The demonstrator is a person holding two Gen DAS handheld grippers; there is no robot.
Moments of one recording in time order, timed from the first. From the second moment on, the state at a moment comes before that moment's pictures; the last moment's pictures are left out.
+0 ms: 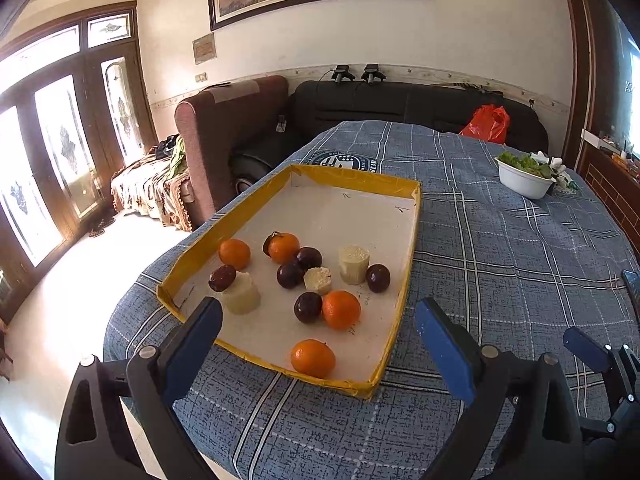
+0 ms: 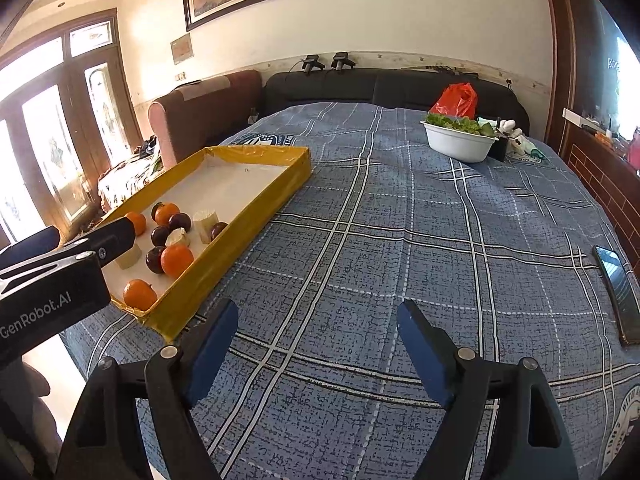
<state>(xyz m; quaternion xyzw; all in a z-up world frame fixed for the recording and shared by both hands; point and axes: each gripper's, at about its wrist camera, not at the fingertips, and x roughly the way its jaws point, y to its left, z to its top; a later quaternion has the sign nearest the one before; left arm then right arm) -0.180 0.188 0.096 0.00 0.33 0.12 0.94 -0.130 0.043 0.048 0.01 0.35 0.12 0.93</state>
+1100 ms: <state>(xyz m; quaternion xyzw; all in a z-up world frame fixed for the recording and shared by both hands) -0.251 0.172 0.134 -0.01 0.27 0.08 0.96 -0.187 0.057 0.068 -0.02 0.35 0.11 0.93</state>
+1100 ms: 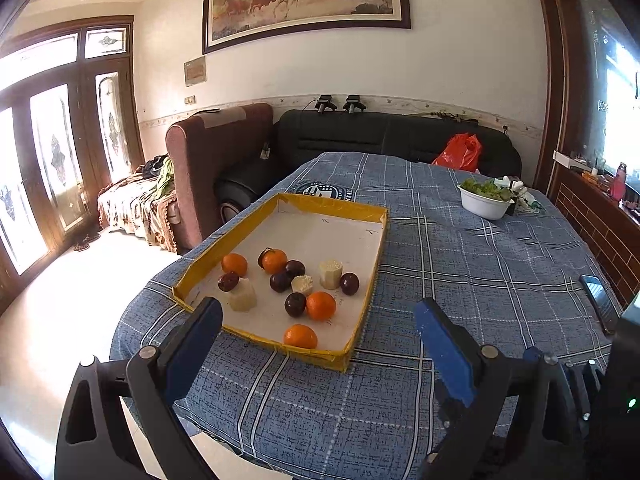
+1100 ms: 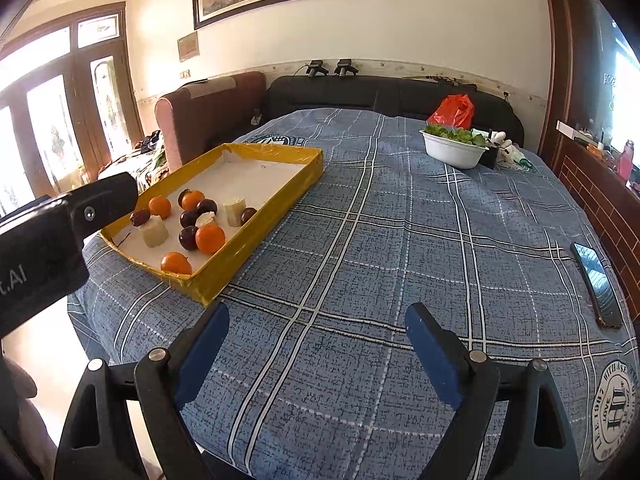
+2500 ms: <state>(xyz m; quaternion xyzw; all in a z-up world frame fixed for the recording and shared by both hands) -0.350 0.189 0.224 0.00 0.00 0.20 0.98 -0.177 0.017 0.104 0.13 0.30 0.12 0.94</state>
